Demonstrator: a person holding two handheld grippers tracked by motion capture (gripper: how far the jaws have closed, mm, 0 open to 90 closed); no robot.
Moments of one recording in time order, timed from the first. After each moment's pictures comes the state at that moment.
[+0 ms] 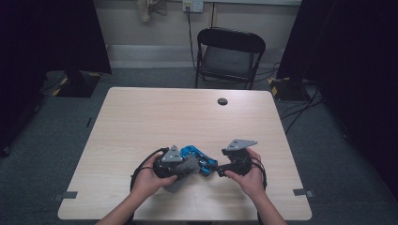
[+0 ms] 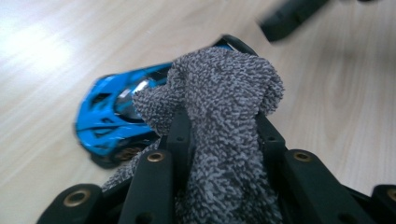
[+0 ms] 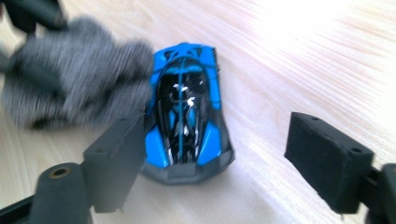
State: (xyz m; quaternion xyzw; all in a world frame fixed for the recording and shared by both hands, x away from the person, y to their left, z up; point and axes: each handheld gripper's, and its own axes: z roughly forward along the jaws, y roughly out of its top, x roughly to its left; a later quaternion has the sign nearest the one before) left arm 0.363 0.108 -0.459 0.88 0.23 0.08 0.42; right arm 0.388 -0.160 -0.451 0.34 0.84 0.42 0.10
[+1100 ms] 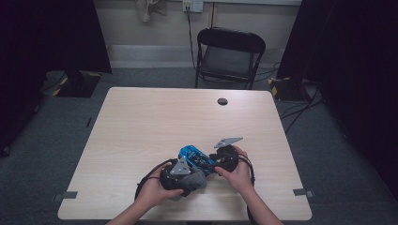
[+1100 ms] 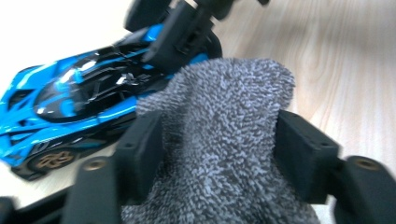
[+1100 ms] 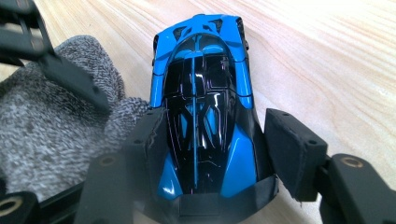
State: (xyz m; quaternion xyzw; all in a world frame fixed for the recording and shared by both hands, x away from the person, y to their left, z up) left arm 0.345 0.095 -0.473 0.89 0.20 0.07 0.41; right arm 0.408 -0.132 -0.477 0.35 0.85 0.39 0.03
